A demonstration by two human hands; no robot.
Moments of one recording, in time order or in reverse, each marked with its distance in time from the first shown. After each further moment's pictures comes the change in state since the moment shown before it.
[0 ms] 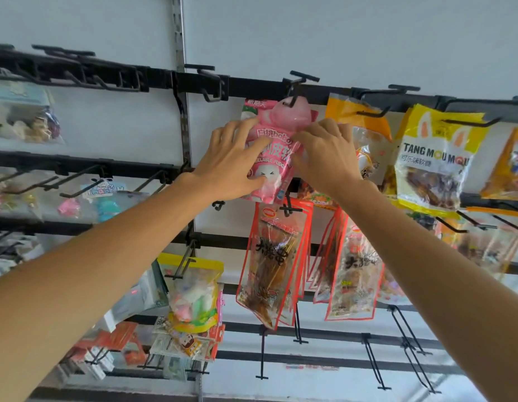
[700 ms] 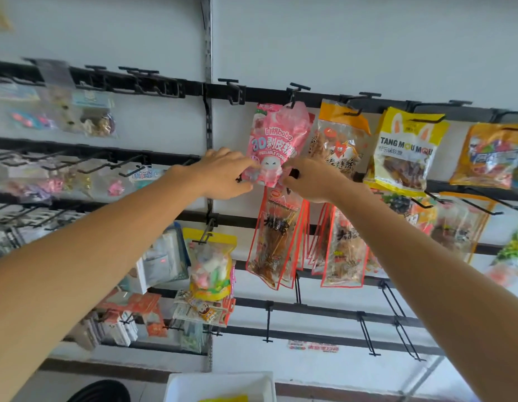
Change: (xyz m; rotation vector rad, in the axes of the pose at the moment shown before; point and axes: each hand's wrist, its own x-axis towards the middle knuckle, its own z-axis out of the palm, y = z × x) left_hand -0.082 0.019 -0.082 -0.100 -0.465 -0.103; right_hand -0.057 -0.045 -0.070 0.331 -0.562 0.055
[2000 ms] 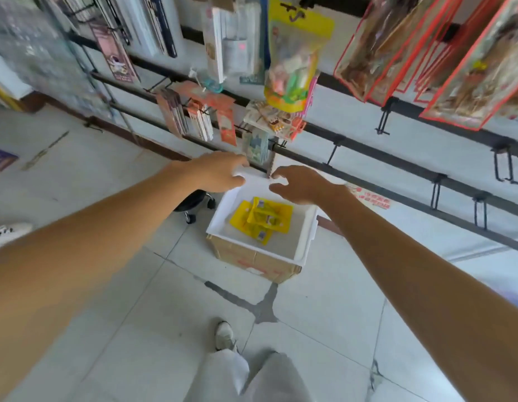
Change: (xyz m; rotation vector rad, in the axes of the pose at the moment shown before) left_hand -0.281 0.060 0.269 -0.383 -0.581 -0.421; right_hand -0.214 -0.099 0.307 0.197 -0.730 -0.200
